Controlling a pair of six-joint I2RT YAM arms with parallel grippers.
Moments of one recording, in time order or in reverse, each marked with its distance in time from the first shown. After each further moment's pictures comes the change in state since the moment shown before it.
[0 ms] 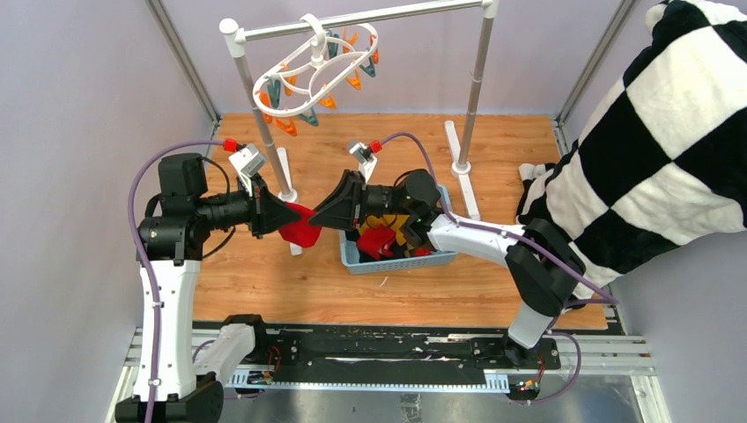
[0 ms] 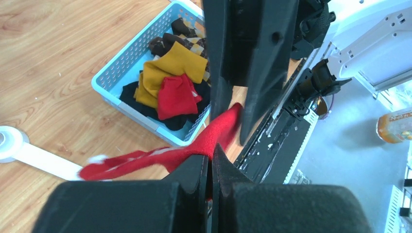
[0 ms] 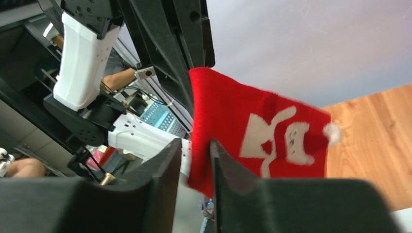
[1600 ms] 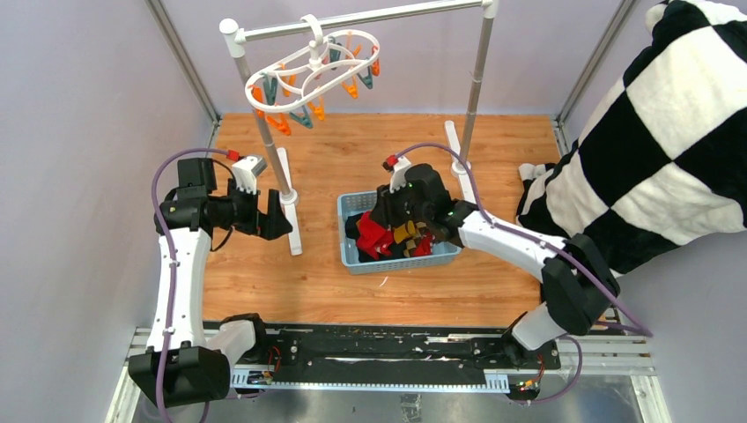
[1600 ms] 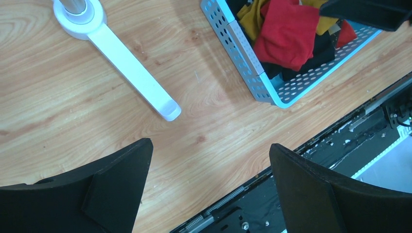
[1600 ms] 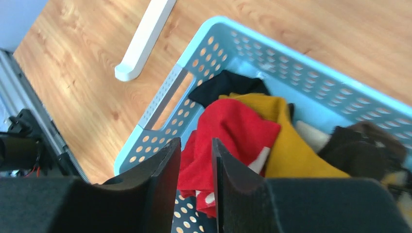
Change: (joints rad) left arm 0.121 0.130 -0.183 0.000 -0.362 0.090; right arm -0.135 -0.200 -0.089 -1.058 0.612 -0.639
